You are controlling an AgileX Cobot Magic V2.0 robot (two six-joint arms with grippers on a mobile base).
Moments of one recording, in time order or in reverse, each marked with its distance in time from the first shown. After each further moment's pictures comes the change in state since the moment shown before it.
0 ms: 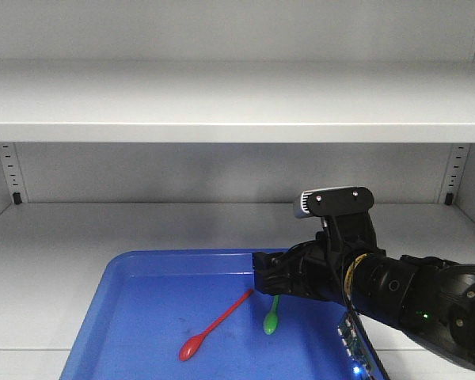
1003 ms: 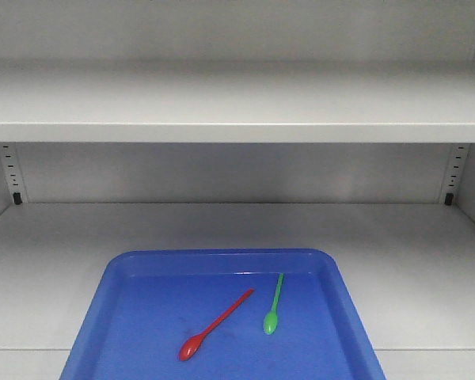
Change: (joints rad) left arm 0.000 0.000 0.000 0.000 0.000 0.000; right arm -0.531 -1.155 0.828 0.522 0.165 -0.786
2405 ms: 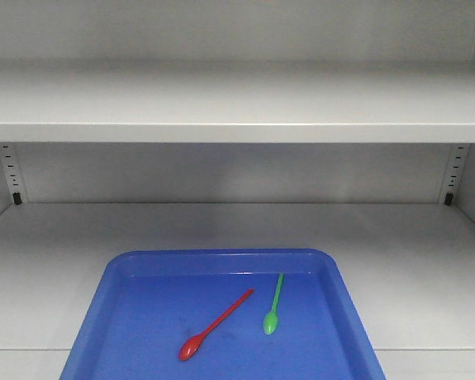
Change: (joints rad) left arm 0.000 0.000 0.000 0.000 0.006 0.000; right arm 0.119 -0.400 0.270 0.159 -0.036 -0.172
